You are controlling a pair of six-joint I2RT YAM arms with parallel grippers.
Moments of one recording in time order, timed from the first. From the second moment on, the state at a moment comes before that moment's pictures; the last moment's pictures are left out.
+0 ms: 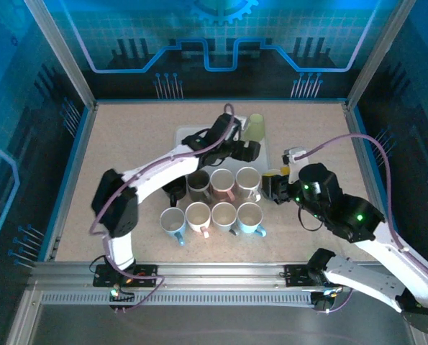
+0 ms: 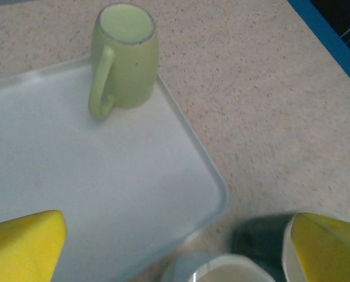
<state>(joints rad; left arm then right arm) -0.71 1.89 1.63 -0.42 -0.06 -0.35 0.79 0.75 1.03 -0.76 0.29 0.35</state>
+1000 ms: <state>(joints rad) -0.56 2.60 2.41 -0.46 0.02 -0.08 0.71 0.52 0.89 -0.74 0.23 0.31</state>
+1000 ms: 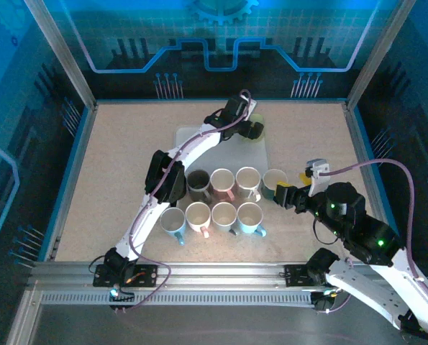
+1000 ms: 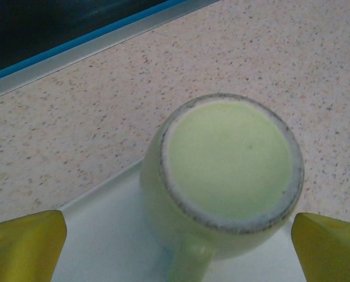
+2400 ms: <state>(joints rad) -0.58 2.63 2.35 -0.36 0.08 0.00 0.64 0.53 0.83 -0.69 0.18 0.27</state>
